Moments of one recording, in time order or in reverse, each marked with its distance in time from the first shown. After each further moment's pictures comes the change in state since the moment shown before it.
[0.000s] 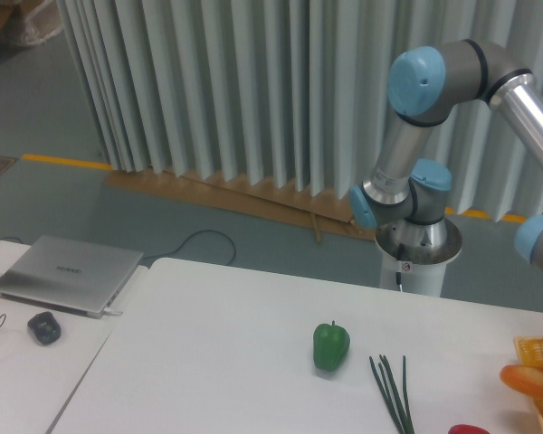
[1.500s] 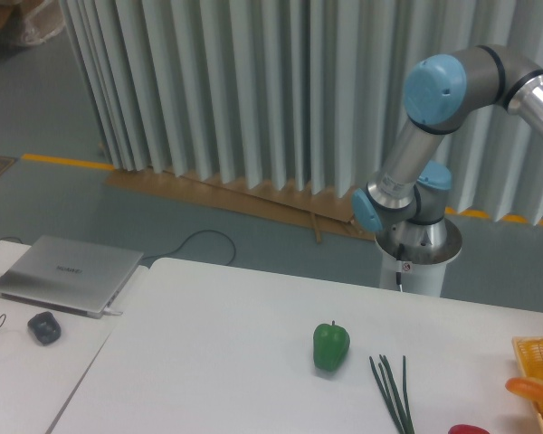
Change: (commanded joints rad) arm 0.051 0.001 0.152 0.006 -0.058 0.043
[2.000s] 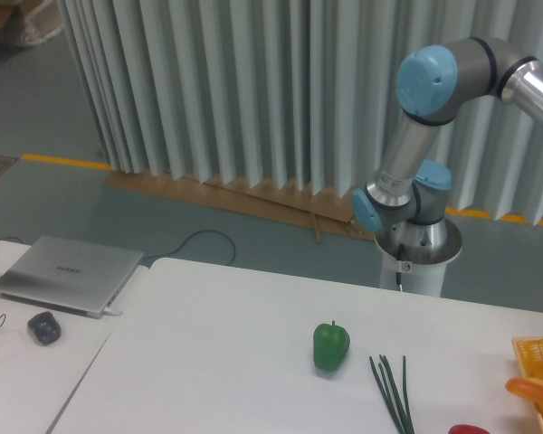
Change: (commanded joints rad) arm 0.006 0.058 -0.011 -0.003 -0.164 0.002
